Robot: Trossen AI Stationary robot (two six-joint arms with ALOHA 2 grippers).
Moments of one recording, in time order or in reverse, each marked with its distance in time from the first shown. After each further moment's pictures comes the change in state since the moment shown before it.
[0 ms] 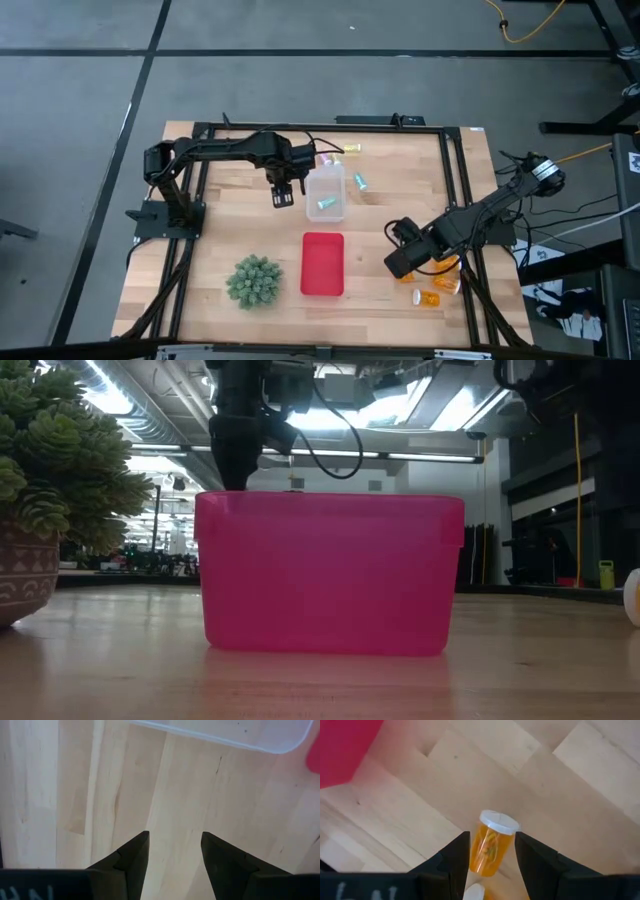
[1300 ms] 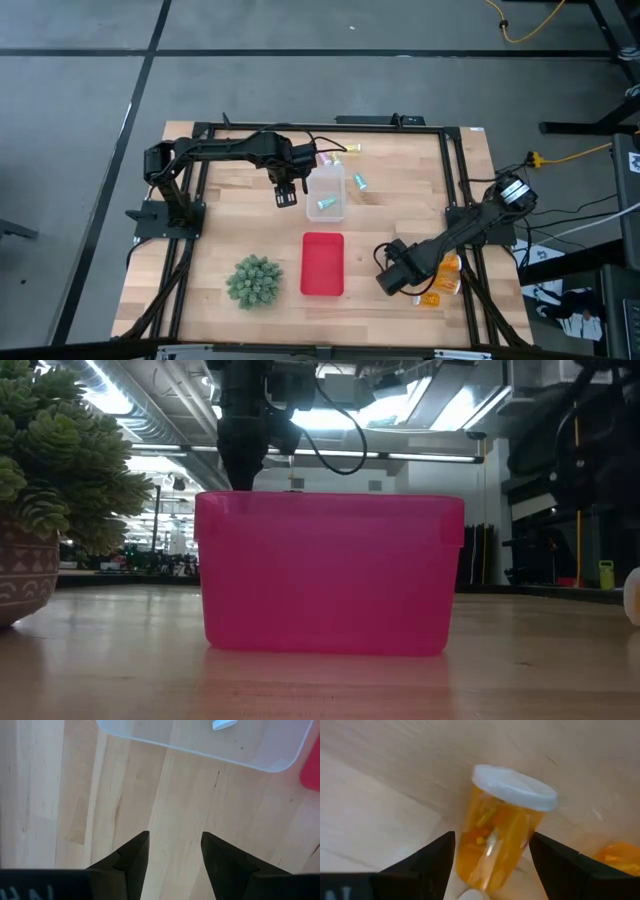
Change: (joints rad) left arm 0.000 0.000 0.000 0.048 0.000 -0.010; right arm 0.060 0.340 0.000 0.093 -0.177 0.129
